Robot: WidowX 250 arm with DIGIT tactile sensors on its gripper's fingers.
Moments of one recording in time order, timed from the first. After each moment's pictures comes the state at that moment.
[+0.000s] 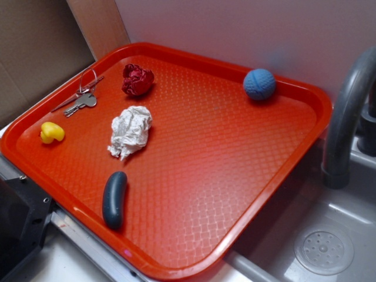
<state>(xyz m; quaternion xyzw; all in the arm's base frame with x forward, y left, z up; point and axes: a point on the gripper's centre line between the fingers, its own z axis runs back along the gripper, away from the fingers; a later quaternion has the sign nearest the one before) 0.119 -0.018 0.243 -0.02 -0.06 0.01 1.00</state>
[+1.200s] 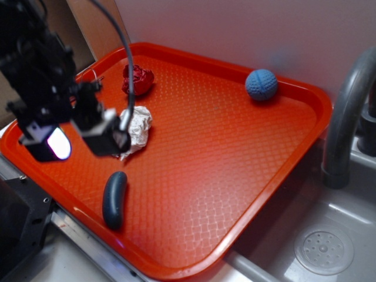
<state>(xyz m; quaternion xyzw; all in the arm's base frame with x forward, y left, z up) 0.130 -0.095 0.092 -0.10 0.01 0.24 0.97</state>
